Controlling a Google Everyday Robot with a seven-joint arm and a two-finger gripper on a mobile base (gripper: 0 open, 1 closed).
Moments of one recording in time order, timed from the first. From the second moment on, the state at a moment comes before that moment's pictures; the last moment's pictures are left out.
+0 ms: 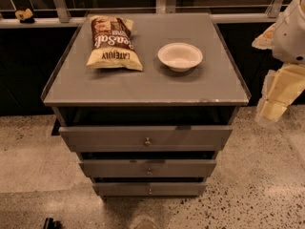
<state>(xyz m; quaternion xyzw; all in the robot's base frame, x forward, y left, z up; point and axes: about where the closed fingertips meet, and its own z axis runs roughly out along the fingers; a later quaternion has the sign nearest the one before) 0.438 -0.217 0.976 -0.60 0.78 -0.03 0.16</state>
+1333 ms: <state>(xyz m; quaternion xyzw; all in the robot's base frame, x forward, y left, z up) 0.380 -0.208 0.902 -0.61 0.79 -0.03 0.11</state>
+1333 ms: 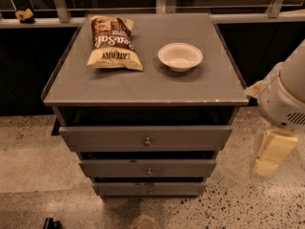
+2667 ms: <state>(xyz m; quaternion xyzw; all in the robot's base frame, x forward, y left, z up) 0.440 -0.229 0.724 -0.52 0.85 -0.05 0.07</state>
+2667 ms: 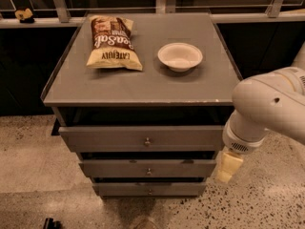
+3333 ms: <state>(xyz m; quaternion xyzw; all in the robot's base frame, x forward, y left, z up) 0.413 -0.228 0.748 -0.50 0.86 0.01 0.13</state>
